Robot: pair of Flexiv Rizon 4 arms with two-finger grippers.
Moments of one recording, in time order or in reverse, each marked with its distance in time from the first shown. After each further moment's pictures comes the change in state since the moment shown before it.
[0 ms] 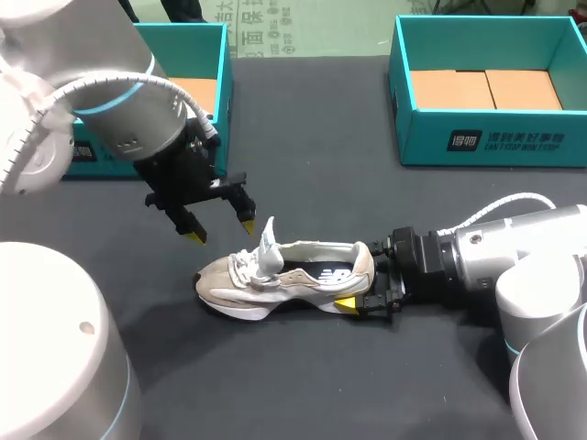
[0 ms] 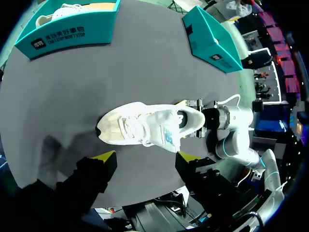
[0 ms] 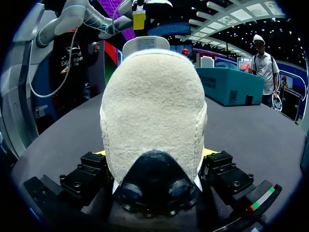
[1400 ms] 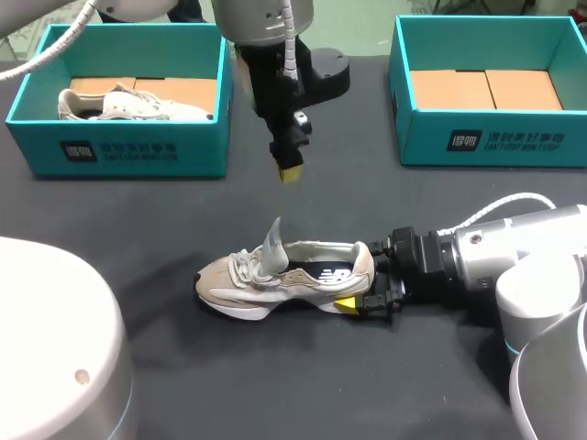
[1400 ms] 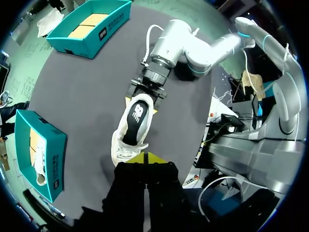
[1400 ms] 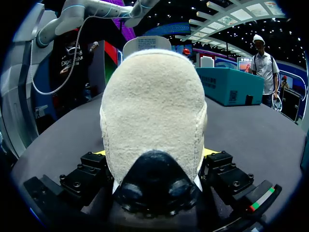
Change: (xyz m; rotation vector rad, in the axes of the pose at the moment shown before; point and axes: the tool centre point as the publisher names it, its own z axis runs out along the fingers) left arm 0.098 -0.024 -0.059 -0.263 -0.141 1.088; right arm 0.000 0.000 0.000 0.000 0.000 0.000
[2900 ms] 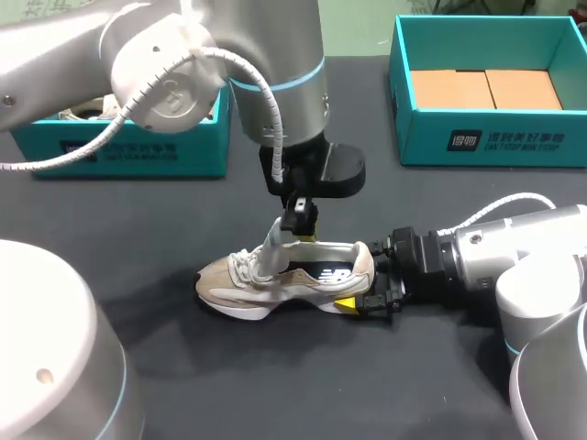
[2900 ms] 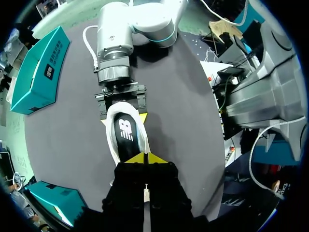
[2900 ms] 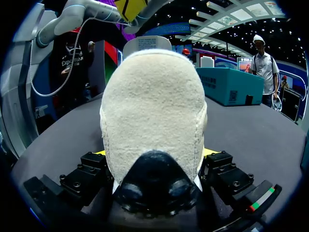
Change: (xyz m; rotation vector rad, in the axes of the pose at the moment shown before) left arm 0.006 -0.013 0.105 0.038 -0.046 0.572; right arm 0.000 0.000 0.000 0.000 0.000 0.000
